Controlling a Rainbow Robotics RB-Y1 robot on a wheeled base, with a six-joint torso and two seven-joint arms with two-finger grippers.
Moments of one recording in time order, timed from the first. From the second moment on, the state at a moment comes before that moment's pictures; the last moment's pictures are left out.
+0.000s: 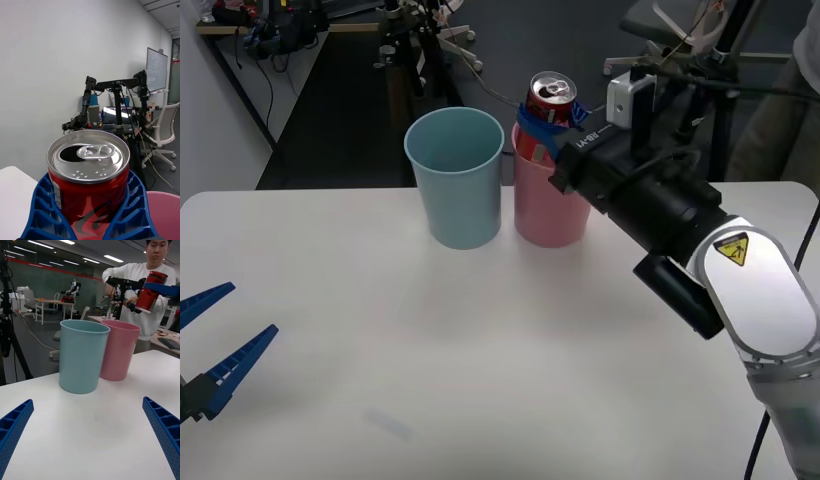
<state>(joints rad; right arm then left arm) -0.33 -0.30 0.18 -1.85 1.84 -0.39 -0.71 0.35 0.40 0.52 -1.66 -0.96 -1.22 0.00</state>
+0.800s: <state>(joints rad) -0.67 -0.12 0.19 -1.43 2.08 -0.35 -0.86 0.35 0.40 0.52 -1.66 -0.96 -1.22 0.00</state>
